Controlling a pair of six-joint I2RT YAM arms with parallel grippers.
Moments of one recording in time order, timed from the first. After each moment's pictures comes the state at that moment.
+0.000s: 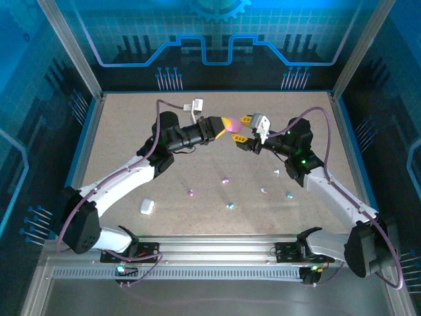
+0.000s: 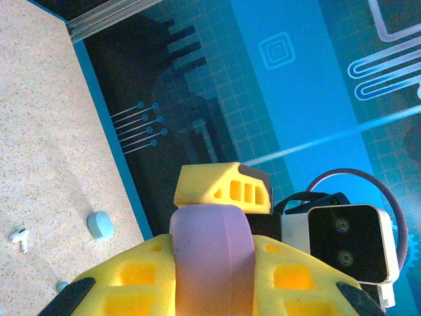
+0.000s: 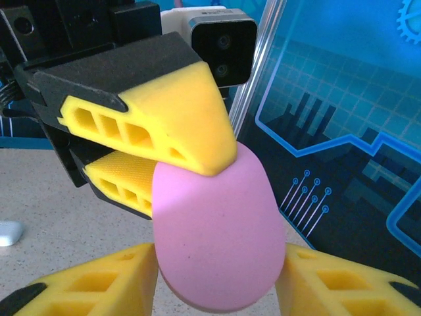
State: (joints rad) left arm -0.55 1.40 1.03 0.38 0.55 -1.19; right arm 0.35 1.19 0.84 0.31 -0.72 -0.33
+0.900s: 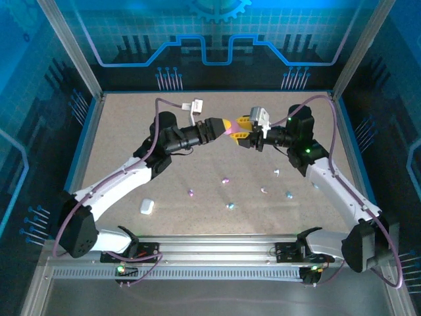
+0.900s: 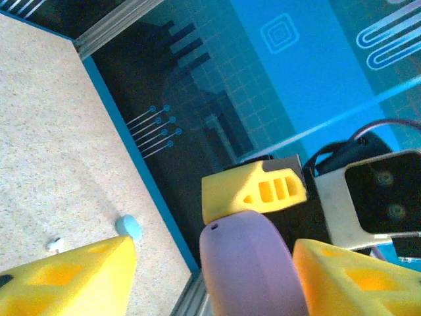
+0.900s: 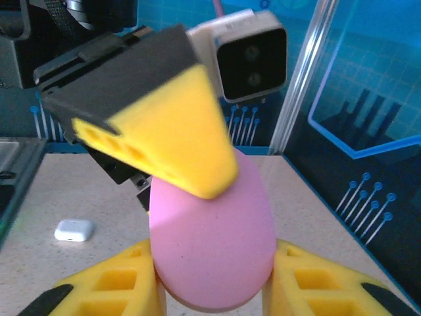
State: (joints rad) left arm -0.55 1.35 1.03 0.30 0.55 -0.97; right arm 0.32 1.24 1.04 0.00 -0.93 -0.33
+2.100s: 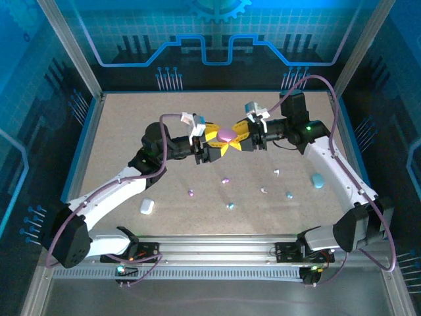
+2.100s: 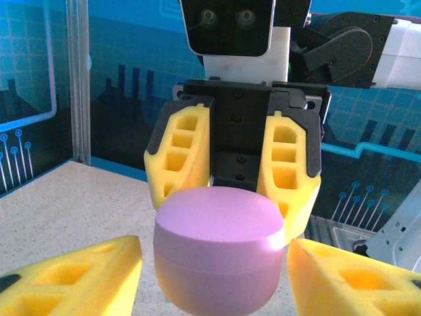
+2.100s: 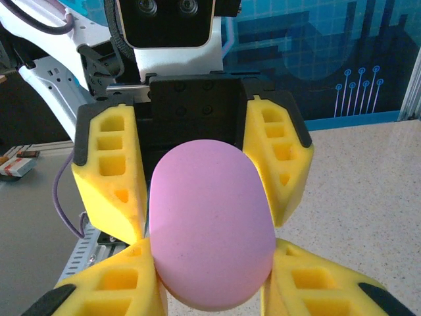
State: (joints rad) left arm -0.55 1.27 0.89 0.45 0.71 -0.21; right arm 0.31 1.39 1.33 -0.57 -1.21 -0.47
